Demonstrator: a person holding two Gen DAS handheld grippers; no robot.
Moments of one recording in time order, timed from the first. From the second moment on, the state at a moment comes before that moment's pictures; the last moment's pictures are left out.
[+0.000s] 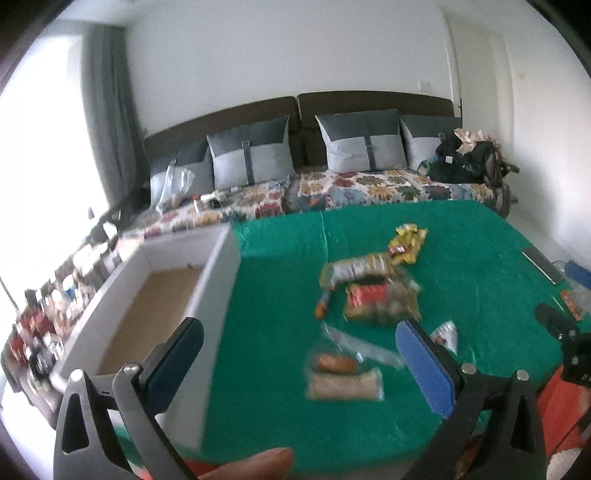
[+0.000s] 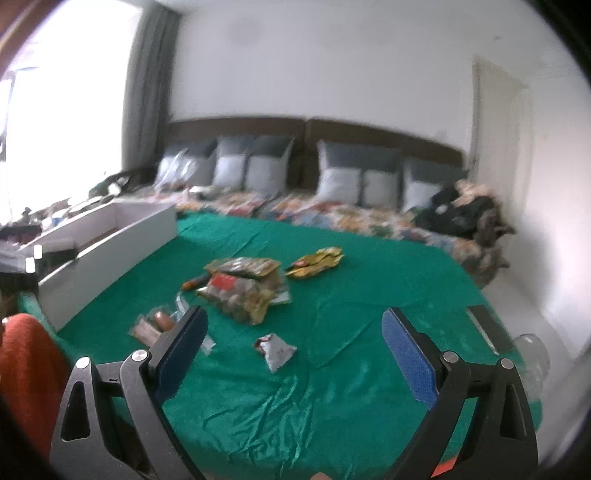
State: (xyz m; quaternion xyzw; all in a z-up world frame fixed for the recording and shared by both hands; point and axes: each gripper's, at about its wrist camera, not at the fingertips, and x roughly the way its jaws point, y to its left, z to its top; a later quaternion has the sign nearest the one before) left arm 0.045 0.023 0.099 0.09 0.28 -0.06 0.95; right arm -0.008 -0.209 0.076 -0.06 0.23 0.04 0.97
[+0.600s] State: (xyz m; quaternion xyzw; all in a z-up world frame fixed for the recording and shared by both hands) left arm 0.081 0.012 -0.066 -0.01 0.39 0.00 0.92; right arm 0.037 -0.229 -0.017 0.02 0.31 -0.02 0.95
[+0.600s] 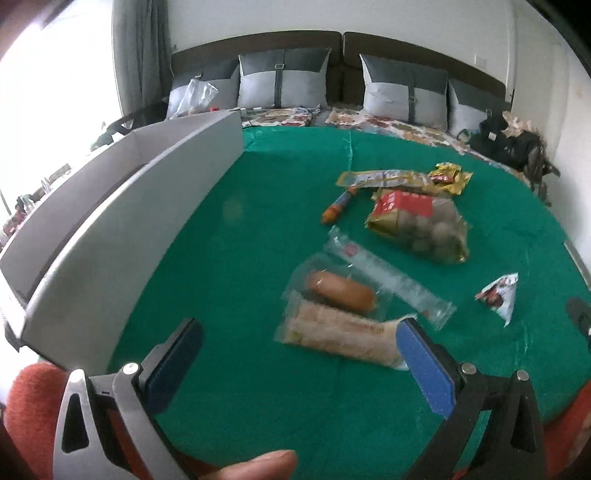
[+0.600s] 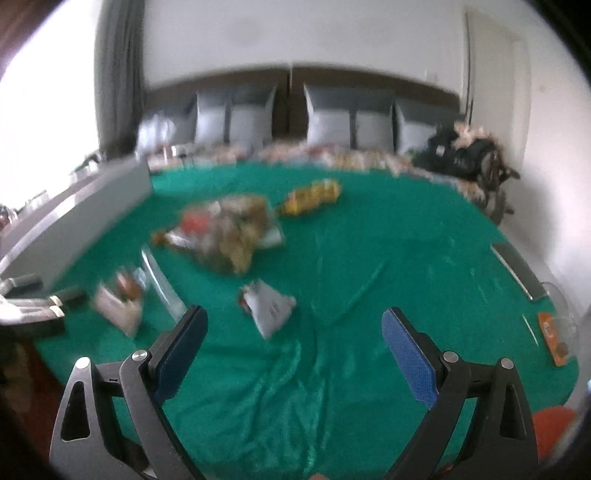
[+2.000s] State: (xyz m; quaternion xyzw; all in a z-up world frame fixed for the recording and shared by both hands) left arm 0.113 0.032 -0.135 -0.03 0.50 0.04 0.87; right arm 0.073 -0.206 -0.076 0.01 0.41 0.01 0.91
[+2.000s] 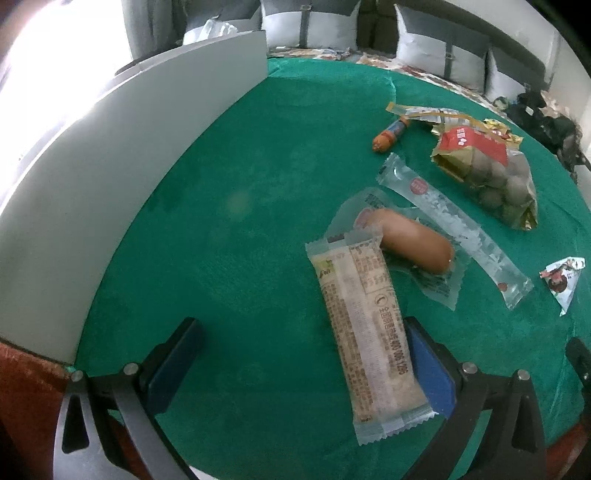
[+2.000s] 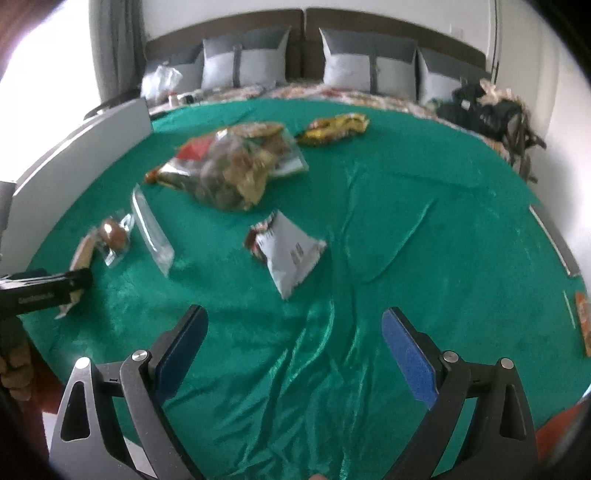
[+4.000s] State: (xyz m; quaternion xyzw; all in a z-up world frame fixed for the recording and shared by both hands) left arm 0.130 0.079 -0.087 -0.14 0.47 -0.11 0.86; right arm 0.142 -0.232 -0.054 0.08 0.46 0.09 0.88
